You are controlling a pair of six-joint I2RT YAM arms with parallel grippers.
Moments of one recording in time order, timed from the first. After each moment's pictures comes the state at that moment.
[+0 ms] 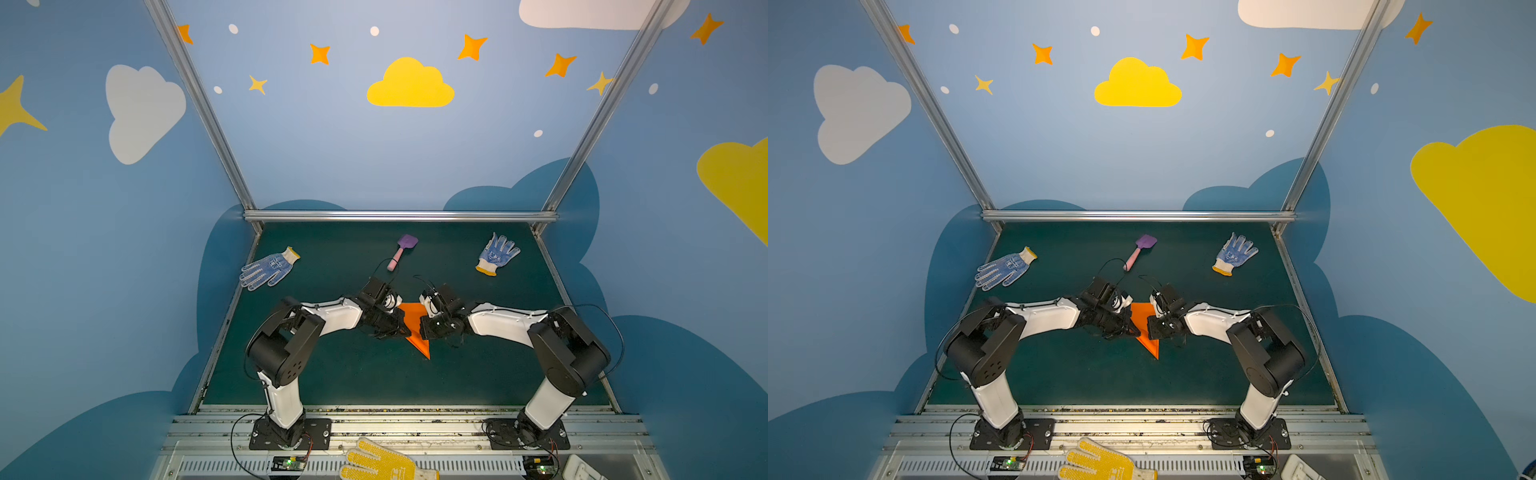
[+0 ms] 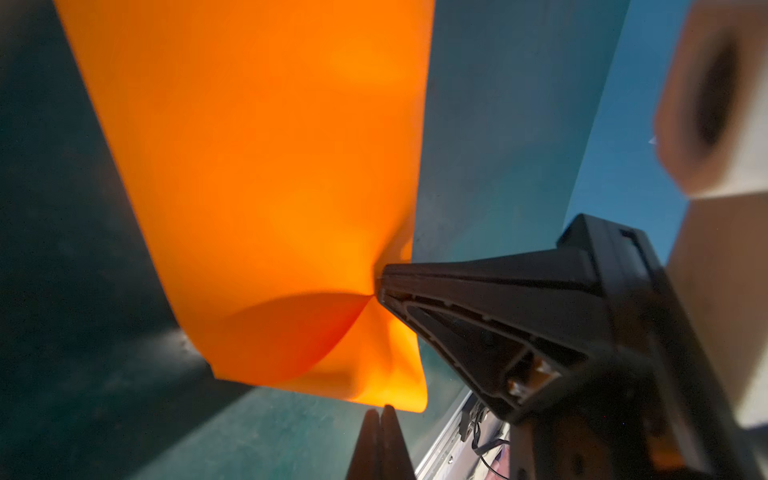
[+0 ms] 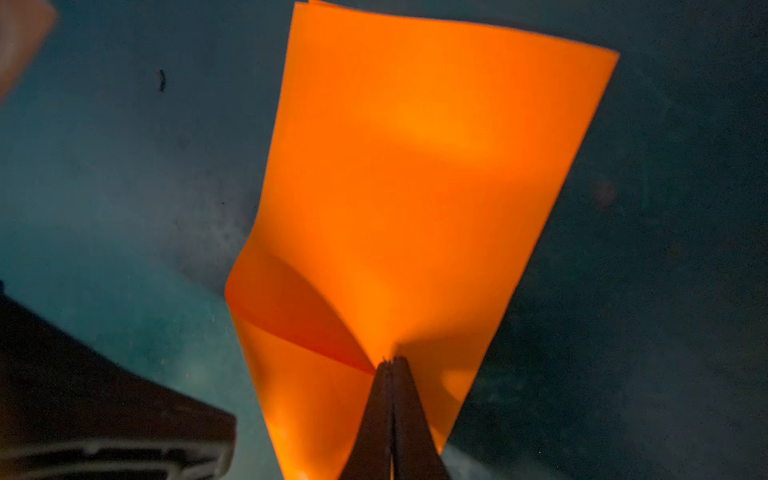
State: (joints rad) left arm -0.60 1.82 0.96 -0.18 0.68 -0.75; right arm 0.70 1.72 0.89 -0.27 -0.20 0.45
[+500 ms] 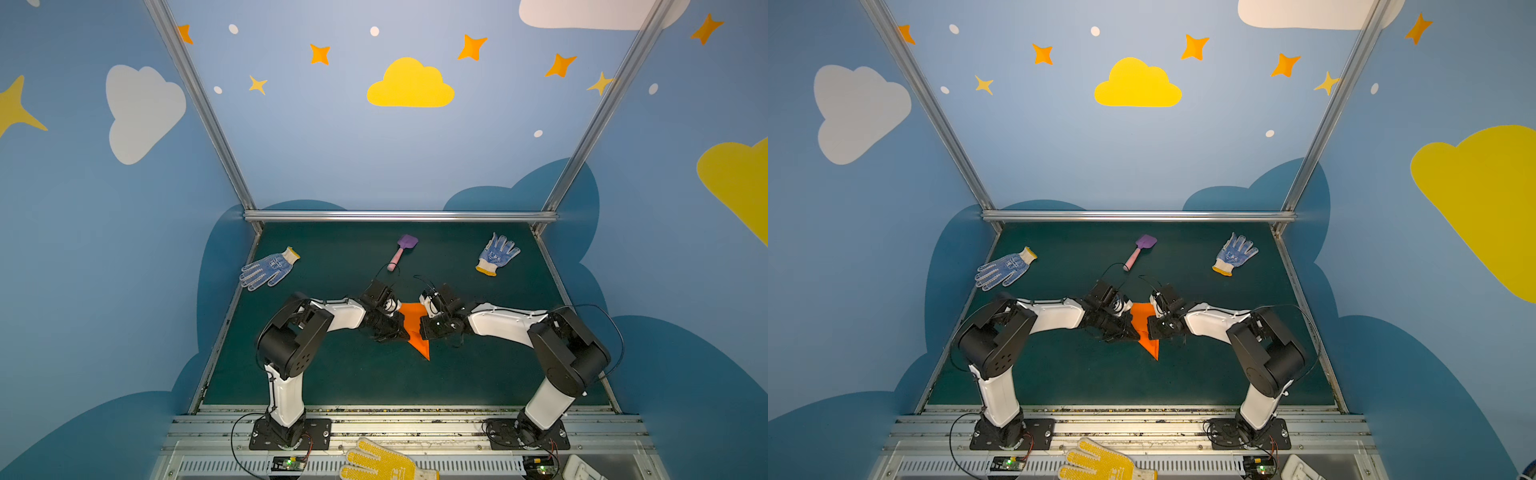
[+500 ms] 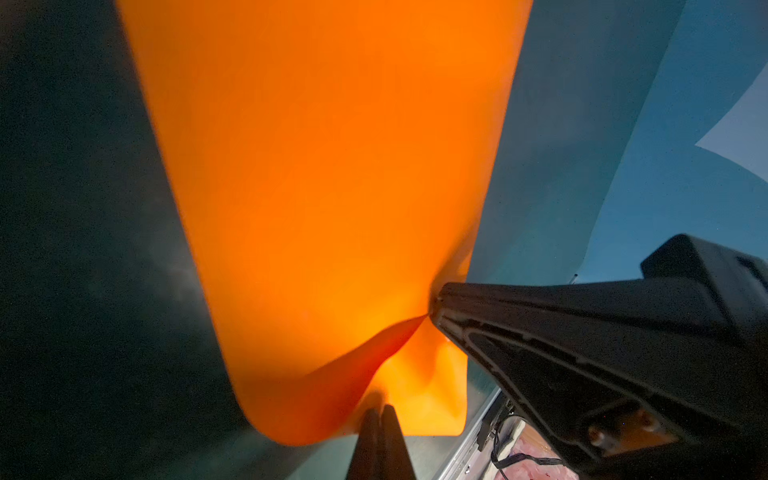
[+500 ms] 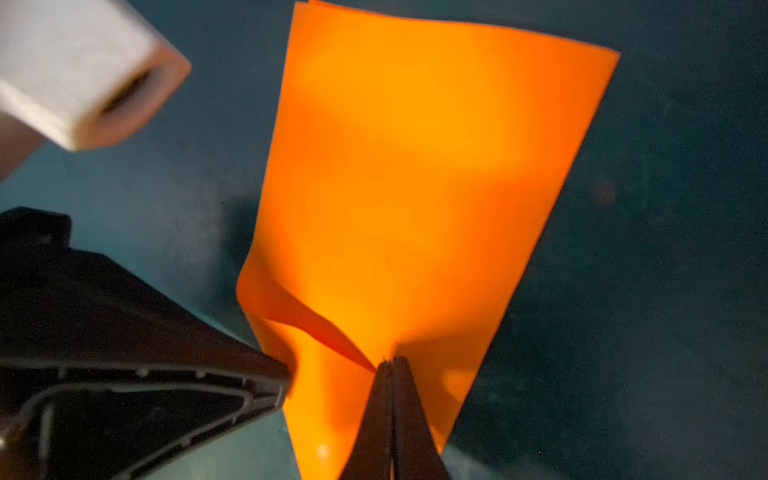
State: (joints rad) left arm -0.60 1.88 0.97 -0.18 0.67 -0.74; right arm 0.70 1.72 0.89 -0.27 -0.20 0.45
